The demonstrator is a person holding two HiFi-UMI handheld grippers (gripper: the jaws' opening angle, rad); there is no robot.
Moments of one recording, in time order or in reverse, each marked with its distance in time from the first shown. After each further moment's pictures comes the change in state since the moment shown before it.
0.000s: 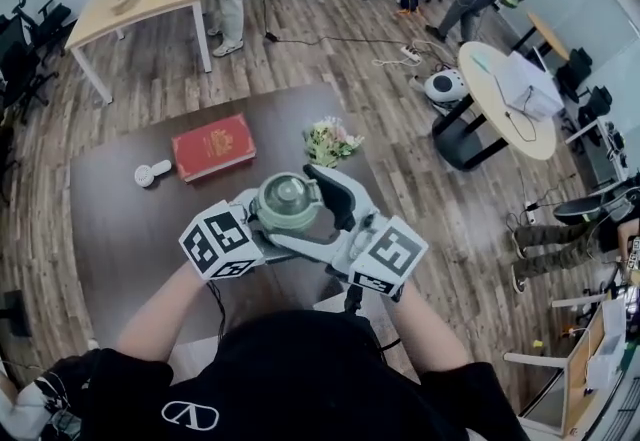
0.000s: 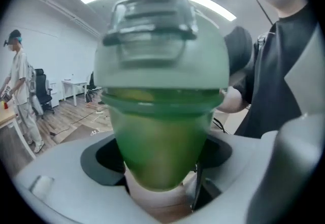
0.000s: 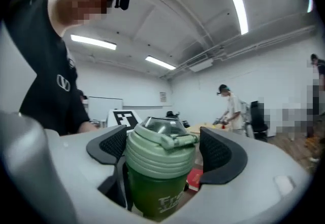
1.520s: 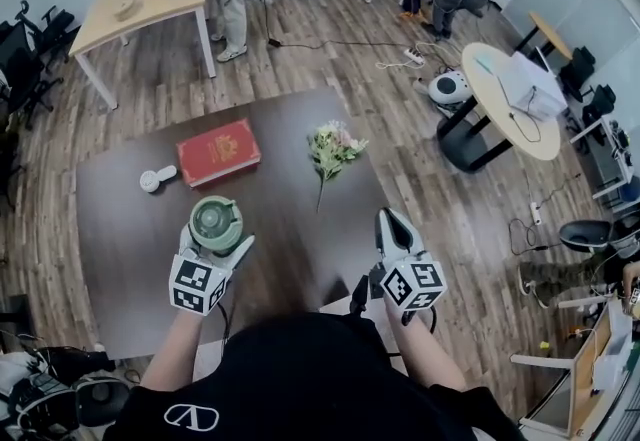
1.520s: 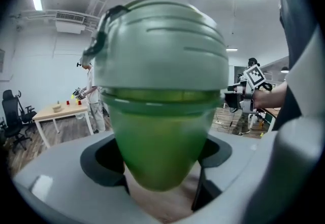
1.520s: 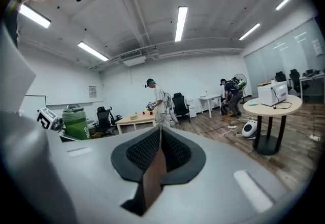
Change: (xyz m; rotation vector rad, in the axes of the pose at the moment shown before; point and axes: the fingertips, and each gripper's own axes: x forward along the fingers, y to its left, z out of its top) left arm -0.095 0.071 -0.103 -0.131 -0.118 0.690; right arm -0.167 -0.107 -0.120 0.232 0.056 -0.831
